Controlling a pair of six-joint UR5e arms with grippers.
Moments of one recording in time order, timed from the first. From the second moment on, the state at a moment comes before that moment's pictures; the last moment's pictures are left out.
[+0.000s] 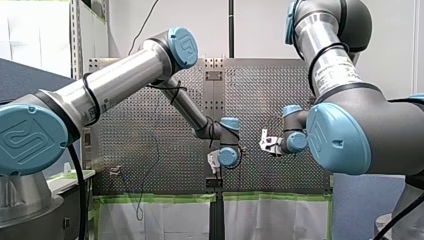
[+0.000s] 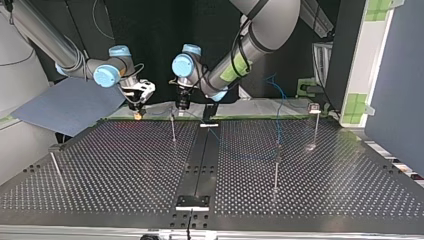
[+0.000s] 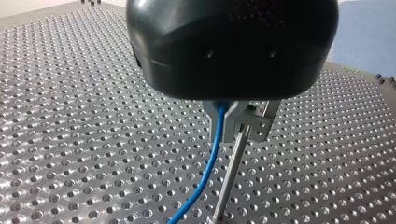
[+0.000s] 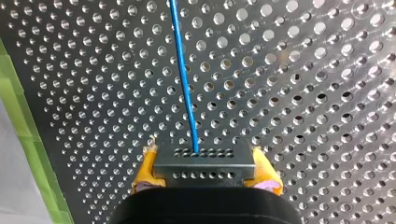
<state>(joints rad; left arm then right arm) -0.73 -2.54 -1.31 -2.49 -2.03 -1.93 1.82 -0.83 1.67 -0.57 1.37 1.71</state>
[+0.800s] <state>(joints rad) -0.74 -2.55 -1.31 -2.52 -2.02 -1.85 1.79 -0.83 1.67 -0.57 1.37 1.71</state>
